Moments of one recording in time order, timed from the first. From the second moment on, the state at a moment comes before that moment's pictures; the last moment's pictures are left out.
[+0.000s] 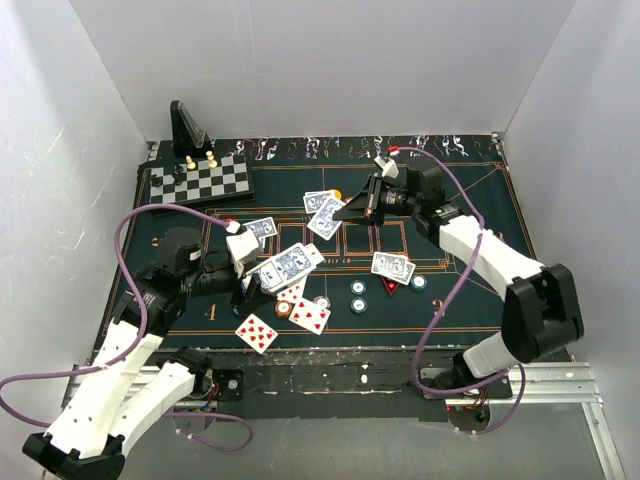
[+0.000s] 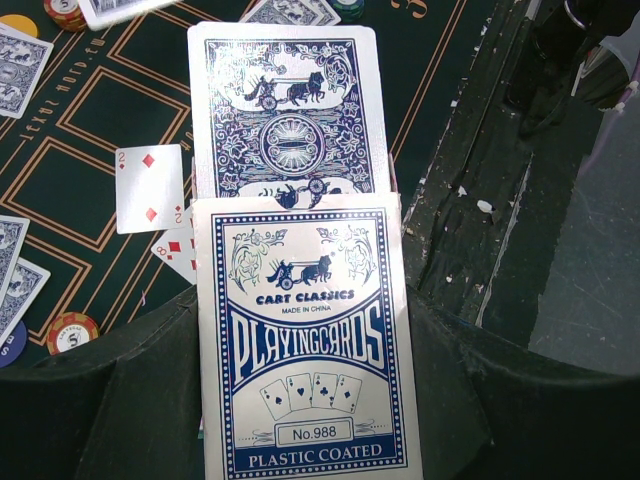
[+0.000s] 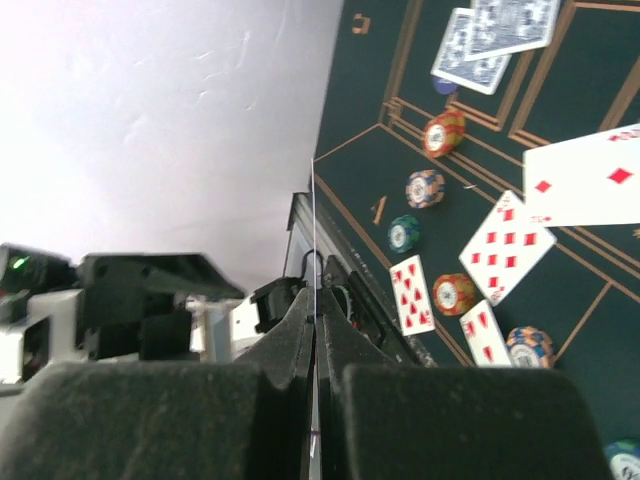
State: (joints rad) left arm -0.43 0.71 0.89 -0.74 0.67 0.28; right arm 0.45 1.45 1.07 0.02 -0.81 0.99
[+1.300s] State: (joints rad) left arm -0.43 0.72 0.89 -0.75 0.67 0.28; right arm 0.52 1.96 1.32 -0.43 -0.50 0.72
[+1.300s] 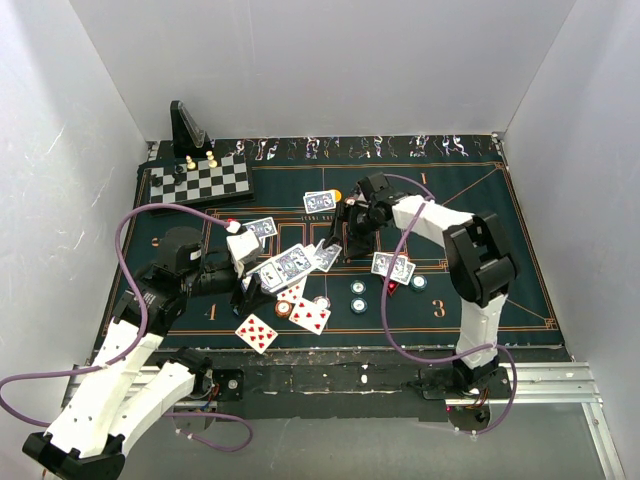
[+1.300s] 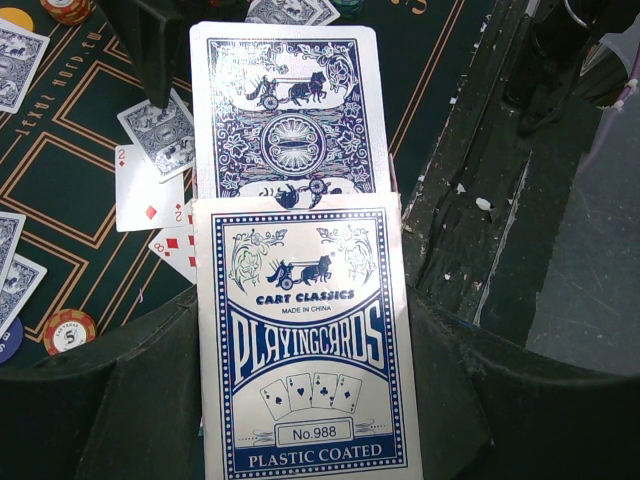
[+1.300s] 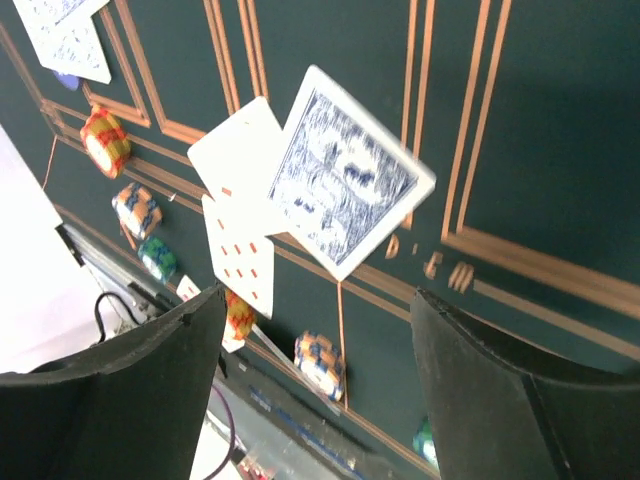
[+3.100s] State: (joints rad) left arm -0.43 0.75 0.90 -0.75 0.66 0.28; right arm 0.77 1.55 1.26 -0.32 -0.78 0.88
